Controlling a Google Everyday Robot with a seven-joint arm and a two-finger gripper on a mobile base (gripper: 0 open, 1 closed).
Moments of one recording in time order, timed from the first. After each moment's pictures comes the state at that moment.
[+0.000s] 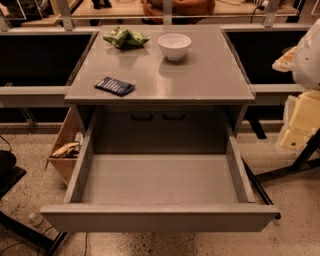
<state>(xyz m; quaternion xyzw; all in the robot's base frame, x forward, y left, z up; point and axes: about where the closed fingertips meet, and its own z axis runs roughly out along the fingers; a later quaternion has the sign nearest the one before) 0.438 -0.216 0.979 -0.60 0.78 -0.05 0.16</state>
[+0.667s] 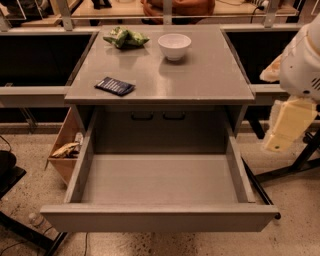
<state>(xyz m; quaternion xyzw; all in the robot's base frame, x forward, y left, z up) 0.436 -0.201 0.972 -0.61 0.78 -0.06 0.16</state>
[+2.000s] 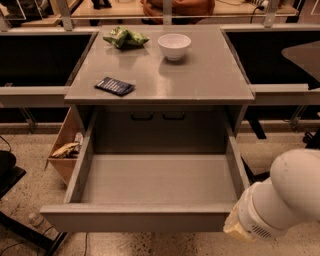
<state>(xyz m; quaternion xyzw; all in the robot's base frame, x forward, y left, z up) 0.335 -0.173 0.715 -0.52 0.84 0.05 0.11</state>
